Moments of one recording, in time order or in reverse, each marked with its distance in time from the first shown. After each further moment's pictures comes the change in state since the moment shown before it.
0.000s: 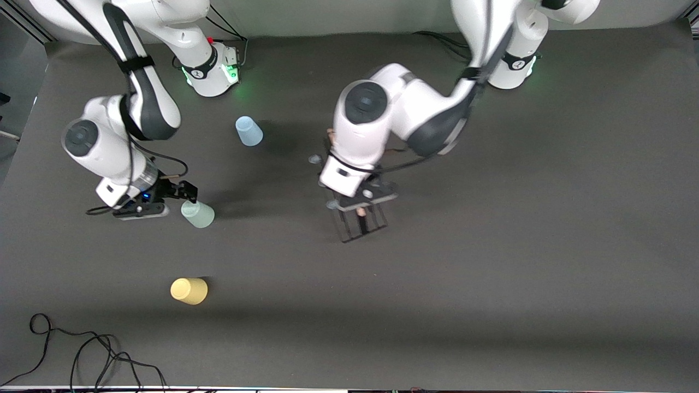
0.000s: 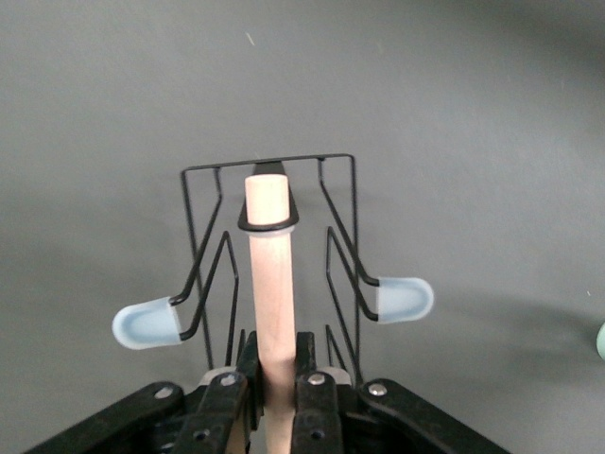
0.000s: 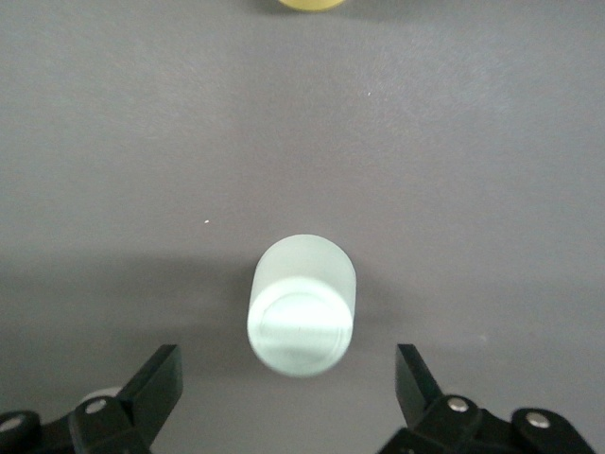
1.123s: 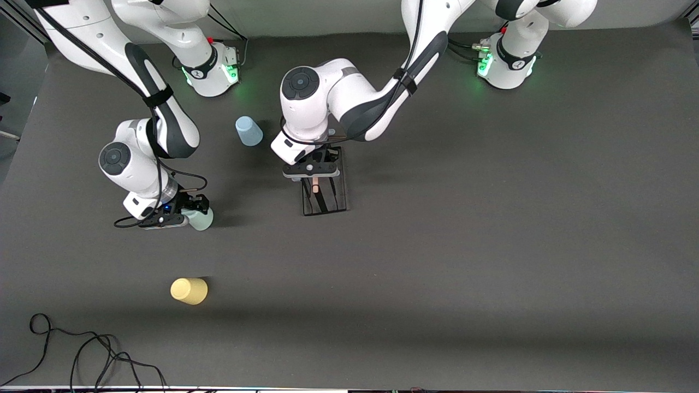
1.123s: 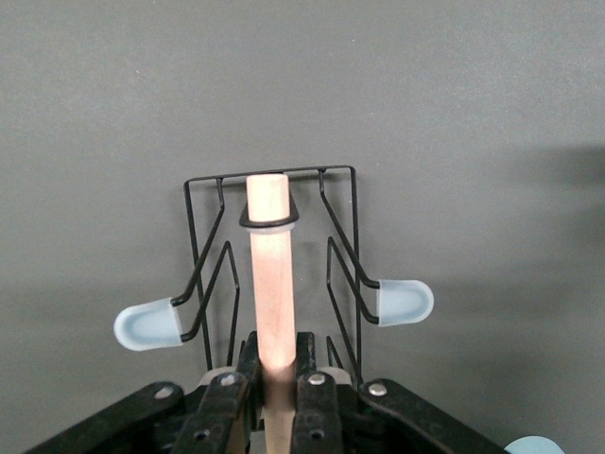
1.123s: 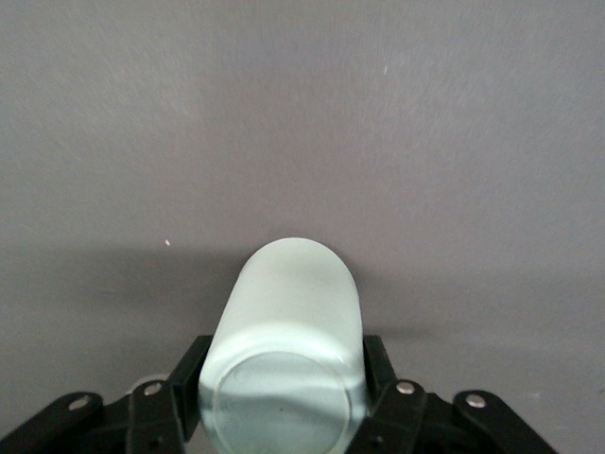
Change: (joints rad) left arm -0.153 0.109 0.011 0.019 0.061 0.075 0.117; right arm 0.001 0.113 0.000 0.007 0.000 0.124 0.000
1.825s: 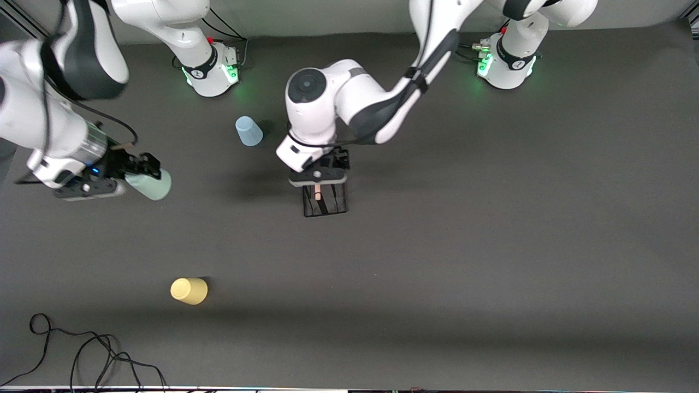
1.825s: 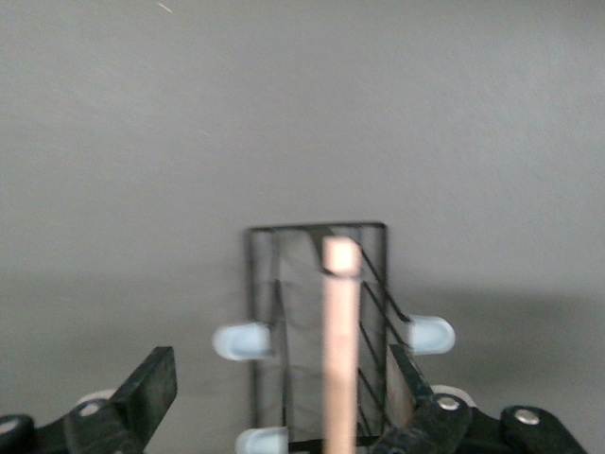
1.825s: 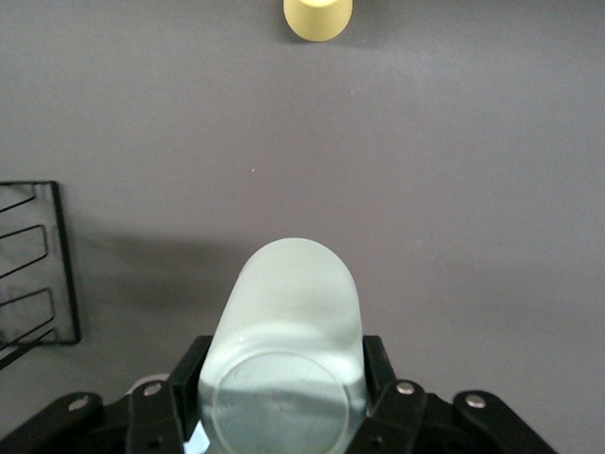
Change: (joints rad) left arm 0.085 -0.049 0.005 0.039 0.007 -0.108 0.031; right arm 0.001 -0.330 0.000 0.368 0.000 -0.834 0.001
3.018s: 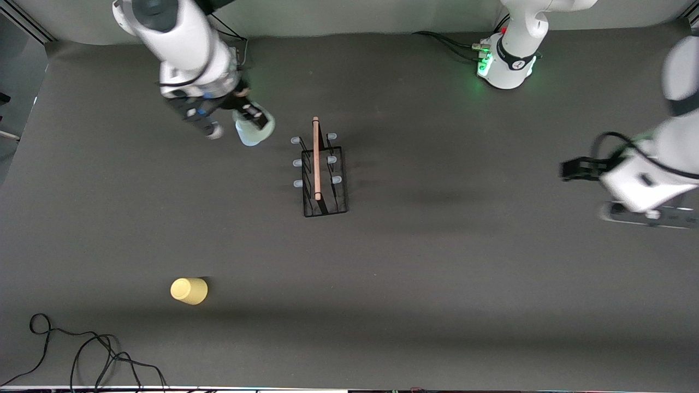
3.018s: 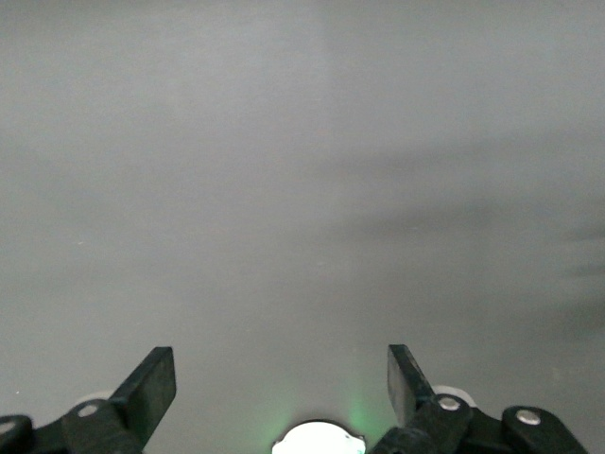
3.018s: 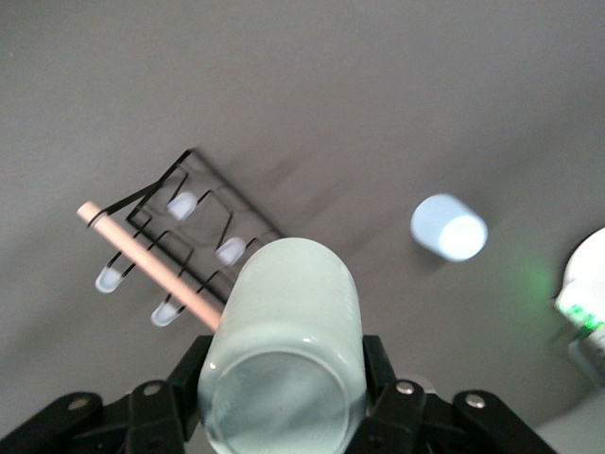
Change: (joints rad) left arm 0.782 -0.366 0.010 -0.028 0.031 -0.621 0.992; right arm 0.565 -0.017 0.018 0.015 0.094 -0.034 1.353
